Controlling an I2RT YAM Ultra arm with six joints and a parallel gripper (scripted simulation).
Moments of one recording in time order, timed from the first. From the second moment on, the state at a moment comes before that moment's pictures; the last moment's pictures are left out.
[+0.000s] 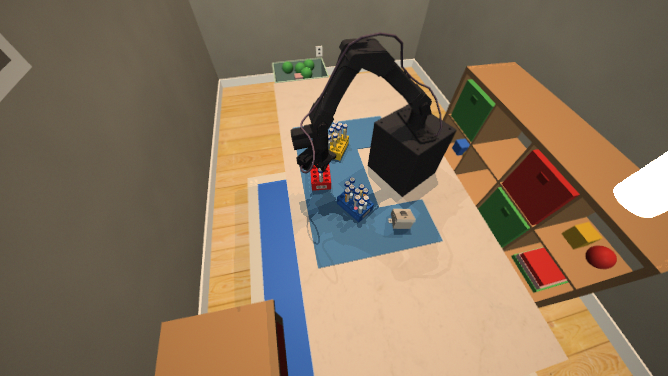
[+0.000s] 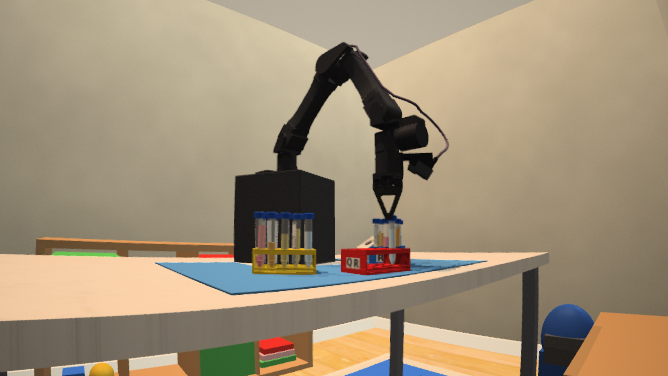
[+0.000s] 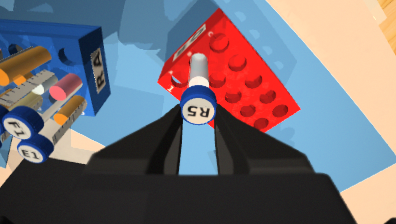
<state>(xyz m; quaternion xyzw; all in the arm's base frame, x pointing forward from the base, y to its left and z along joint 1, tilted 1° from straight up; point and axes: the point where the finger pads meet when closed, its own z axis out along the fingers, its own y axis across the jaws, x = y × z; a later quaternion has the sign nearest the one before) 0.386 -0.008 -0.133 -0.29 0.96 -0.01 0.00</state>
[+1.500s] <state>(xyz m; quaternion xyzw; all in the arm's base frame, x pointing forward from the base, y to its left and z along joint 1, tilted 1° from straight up) 0.387 -0.008 -0.133 -0.29 0.96 -0.01 0.00</state>
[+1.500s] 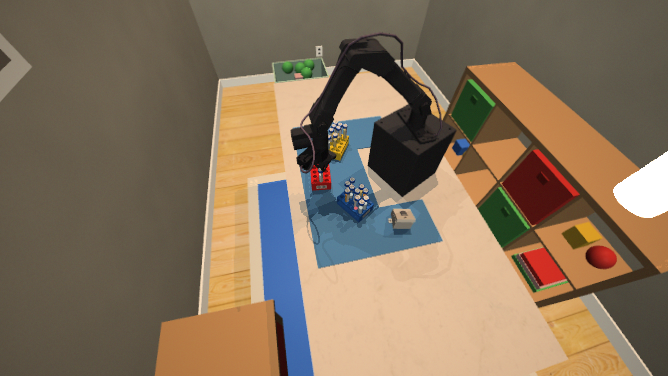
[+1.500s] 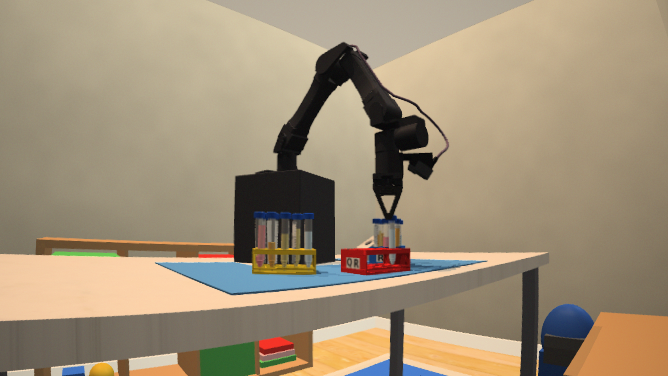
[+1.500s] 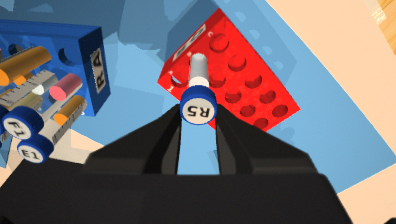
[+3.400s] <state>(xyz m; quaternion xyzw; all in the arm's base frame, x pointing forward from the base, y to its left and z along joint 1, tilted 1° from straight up) 0.387 -0.008 -0.062 -0.28 0.96 -0.01 0.01</state>
